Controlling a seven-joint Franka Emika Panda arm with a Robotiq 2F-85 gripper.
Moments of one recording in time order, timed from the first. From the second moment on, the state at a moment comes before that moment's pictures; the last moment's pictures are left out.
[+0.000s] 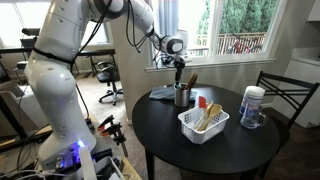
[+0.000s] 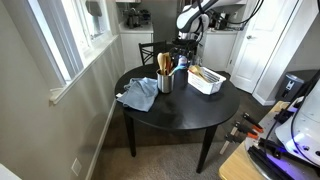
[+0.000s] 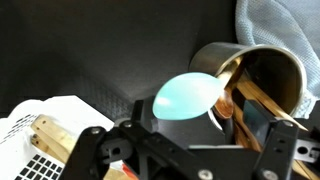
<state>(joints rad) 0.11 0.56 -0.13 -1.70 0.19 2.28 0.89</state>
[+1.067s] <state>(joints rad) 0.12 0.53 -0.13 -1.77 0.10 2.33 0.99</state>
